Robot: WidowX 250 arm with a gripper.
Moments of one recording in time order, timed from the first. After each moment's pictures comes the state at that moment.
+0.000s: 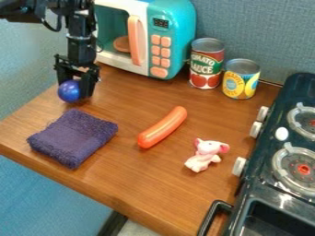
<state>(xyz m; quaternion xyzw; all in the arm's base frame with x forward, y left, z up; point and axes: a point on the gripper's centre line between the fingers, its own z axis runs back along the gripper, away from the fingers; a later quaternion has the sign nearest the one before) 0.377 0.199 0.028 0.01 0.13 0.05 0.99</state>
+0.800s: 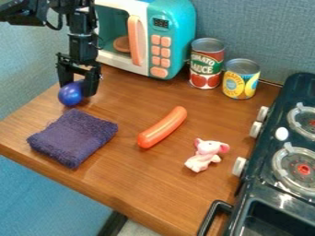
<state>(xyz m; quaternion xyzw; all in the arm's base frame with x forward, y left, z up) 0.382 0.198 0.033 0.00 0.12 0.04 0.99</state>
